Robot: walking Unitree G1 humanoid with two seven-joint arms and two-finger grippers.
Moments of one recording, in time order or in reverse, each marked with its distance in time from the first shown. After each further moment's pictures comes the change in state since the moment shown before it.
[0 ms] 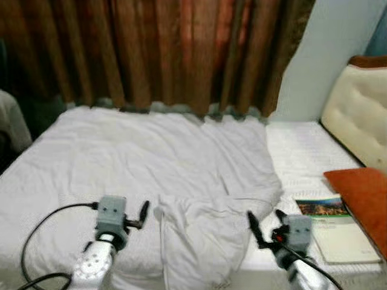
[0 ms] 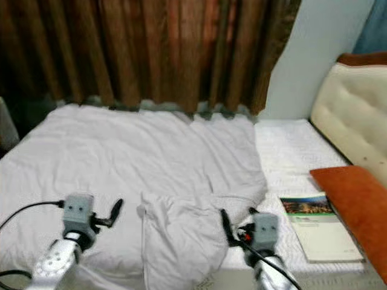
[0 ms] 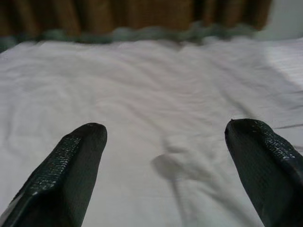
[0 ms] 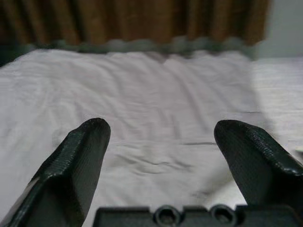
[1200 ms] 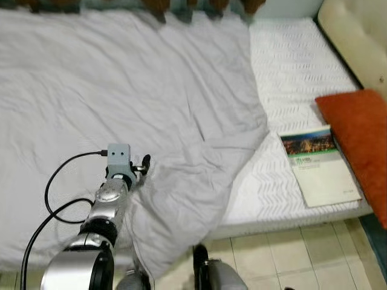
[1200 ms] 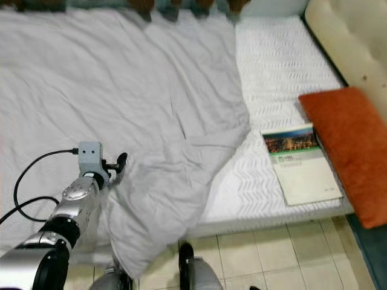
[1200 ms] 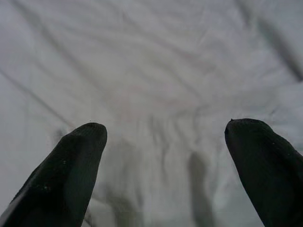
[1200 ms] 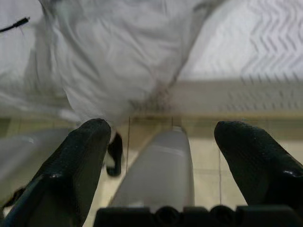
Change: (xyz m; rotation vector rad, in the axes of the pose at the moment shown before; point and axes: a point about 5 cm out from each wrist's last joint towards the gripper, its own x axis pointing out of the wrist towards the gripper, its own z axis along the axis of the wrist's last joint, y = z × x) left arm 0.110 0.015 0.060 -0.077 -0.044 0.087; right arm -0.177 0.052 0.026 0.013 0.288 0.091
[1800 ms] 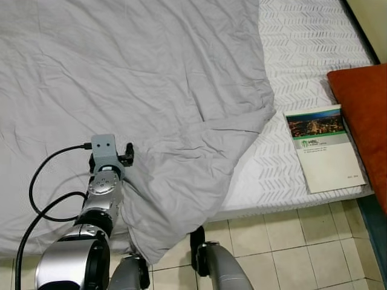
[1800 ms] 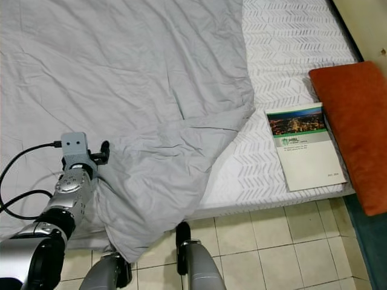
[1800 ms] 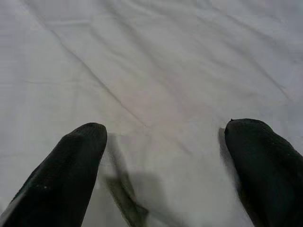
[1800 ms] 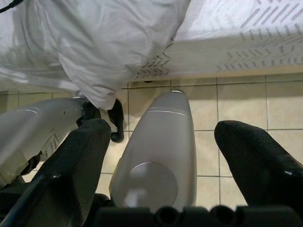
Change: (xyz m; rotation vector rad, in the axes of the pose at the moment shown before) left arm 0.002 0.021 0.021 -0.062 -0.114 0.241; right arm -0.025 0.010 0.003 0.028 0.071 -0.018
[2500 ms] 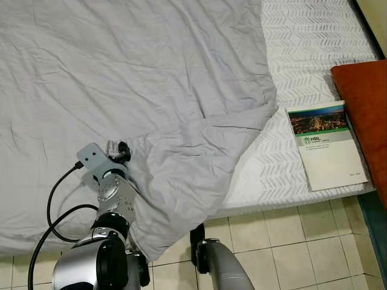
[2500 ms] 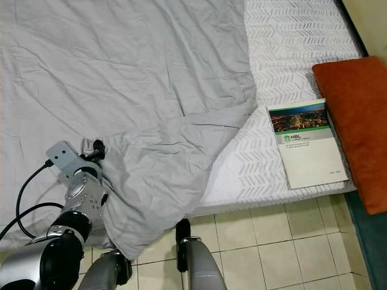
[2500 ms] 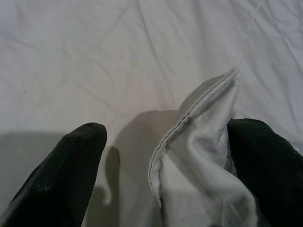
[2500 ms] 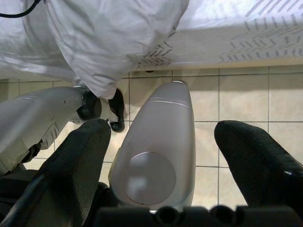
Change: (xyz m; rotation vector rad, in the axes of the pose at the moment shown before) left arm -0.007 -0.013 -0.011 -0.473 0.039 0.156; right arm -0.004 -0.002 -0.001 -0.016 0.028 0.014
